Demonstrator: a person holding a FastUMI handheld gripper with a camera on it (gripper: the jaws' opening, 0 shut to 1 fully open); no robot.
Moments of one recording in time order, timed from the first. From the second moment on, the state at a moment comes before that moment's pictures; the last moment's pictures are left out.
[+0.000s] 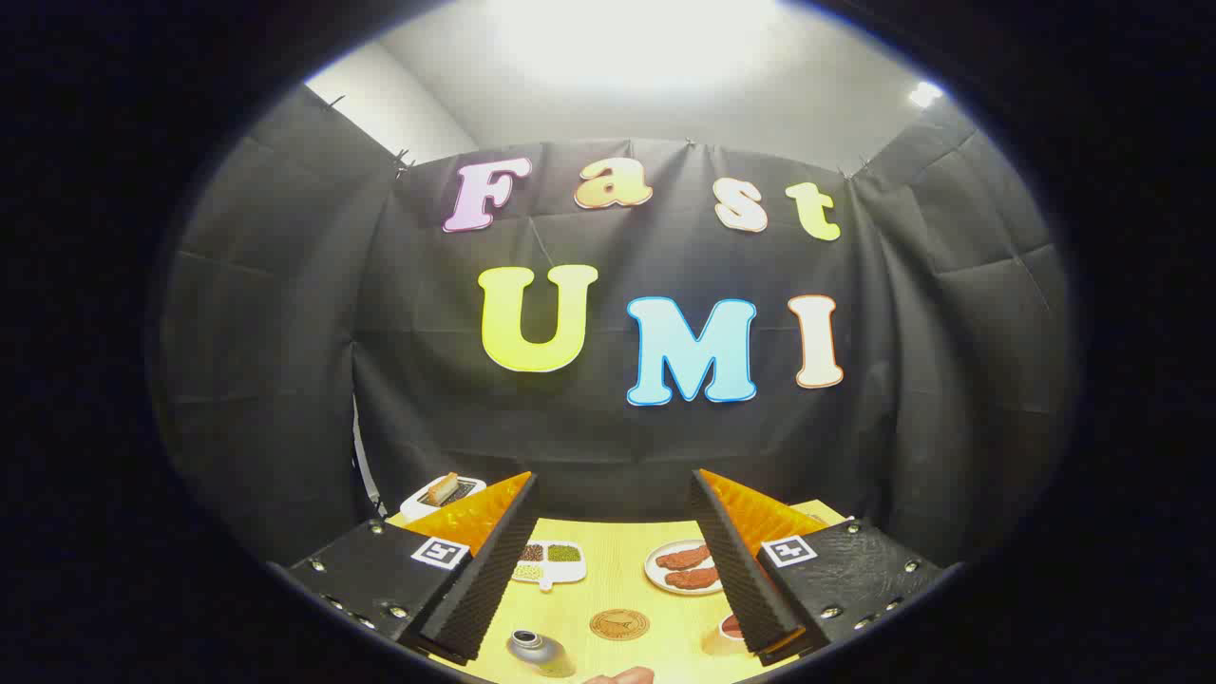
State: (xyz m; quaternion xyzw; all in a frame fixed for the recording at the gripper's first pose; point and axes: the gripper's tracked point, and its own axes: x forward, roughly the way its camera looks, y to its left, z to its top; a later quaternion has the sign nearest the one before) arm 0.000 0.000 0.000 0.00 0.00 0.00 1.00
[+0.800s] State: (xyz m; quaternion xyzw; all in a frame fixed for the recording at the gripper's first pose) arm 0.002 0.013 -0.013 -0.03 0.01 -0.01 1.00
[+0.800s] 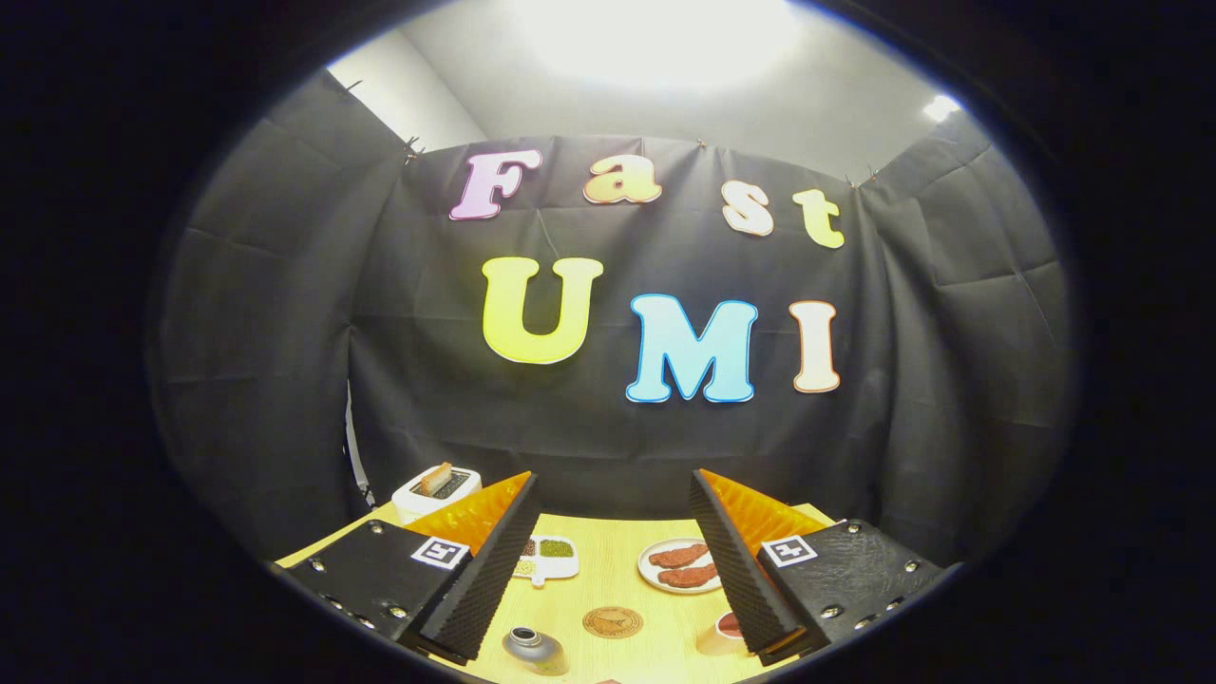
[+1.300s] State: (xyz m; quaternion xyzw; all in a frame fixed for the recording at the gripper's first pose) arm 0.004 0.024 -0.060 -0.04 0.01 -0.03 1.00
